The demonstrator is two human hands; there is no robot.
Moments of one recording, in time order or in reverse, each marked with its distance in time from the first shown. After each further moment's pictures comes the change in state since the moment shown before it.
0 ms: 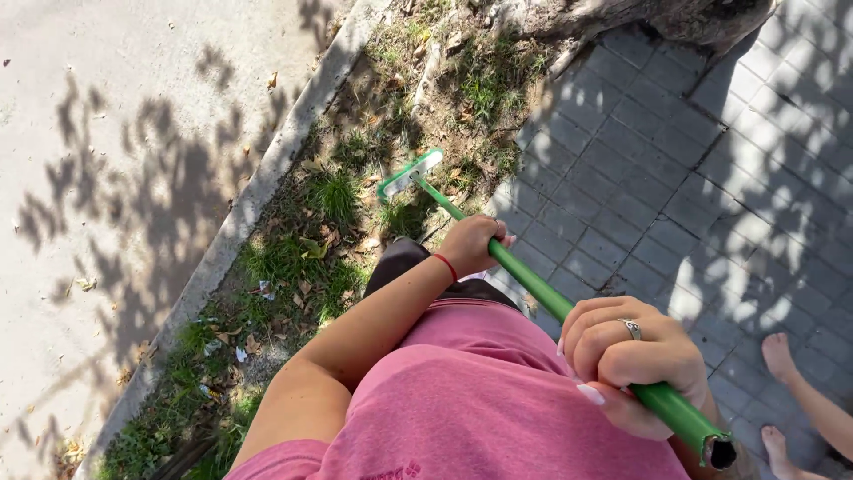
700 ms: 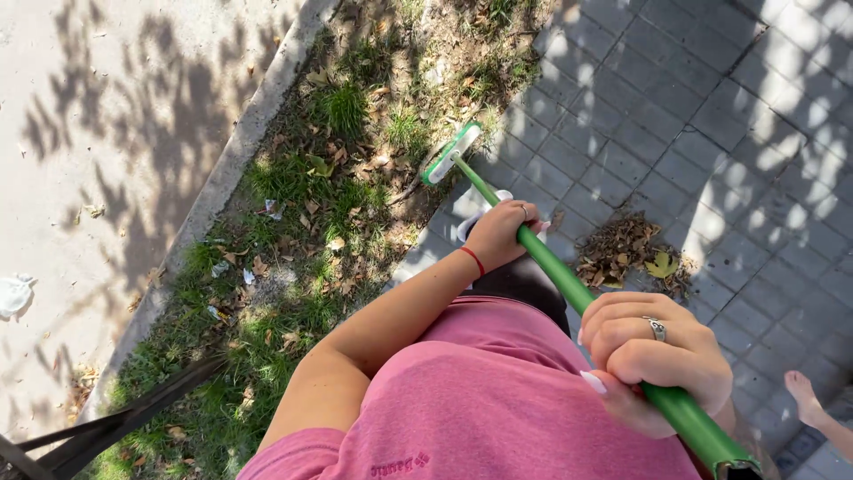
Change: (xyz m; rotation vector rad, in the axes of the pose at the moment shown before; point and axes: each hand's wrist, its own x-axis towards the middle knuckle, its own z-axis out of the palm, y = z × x) left_hand -0.207 0.089 0.146 -0.090 0.168 0.073; right_hand -0.173 -0.103 0.150 -0.153 0.044 -0.087
